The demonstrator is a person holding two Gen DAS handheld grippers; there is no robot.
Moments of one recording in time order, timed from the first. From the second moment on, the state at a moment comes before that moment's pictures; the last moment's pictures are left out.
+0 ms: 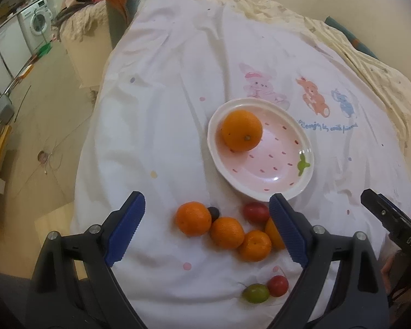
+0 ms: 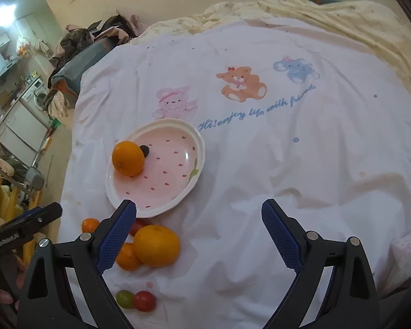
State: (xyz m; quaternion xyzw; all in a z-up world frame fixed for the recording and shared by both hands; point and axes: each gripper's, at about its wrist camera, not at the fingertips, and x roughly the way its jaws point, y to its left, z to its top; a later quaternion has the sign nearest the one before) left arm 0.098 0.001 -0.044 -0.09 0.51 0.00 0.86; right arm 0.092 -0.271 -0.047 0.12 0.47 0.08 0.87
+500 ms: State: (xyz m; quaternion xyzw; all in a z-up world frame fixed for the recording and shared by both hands) left arm 0.119 0.021 -0.100 -0.15 0.60 0.05 0.78; right arm 0.105 -0.288 -0.070 0.19 0.51 0.07 0.83
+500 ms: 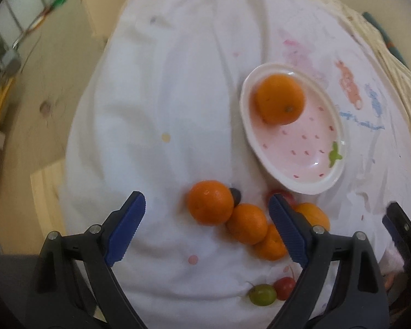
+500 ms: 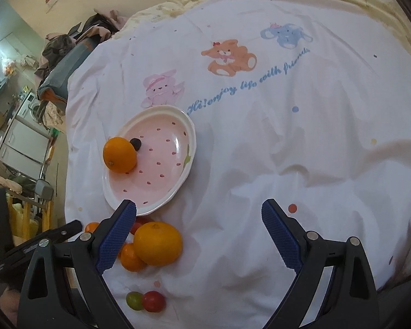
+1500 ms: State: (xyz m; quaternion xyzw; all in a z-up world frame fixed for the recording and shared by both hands) left arm 0.114 0.007 -0.071 -0.11 0.59 0.02 0.80; right arm 0.113 -0.248 -0.111 0.20 0.60 0.15 0.76
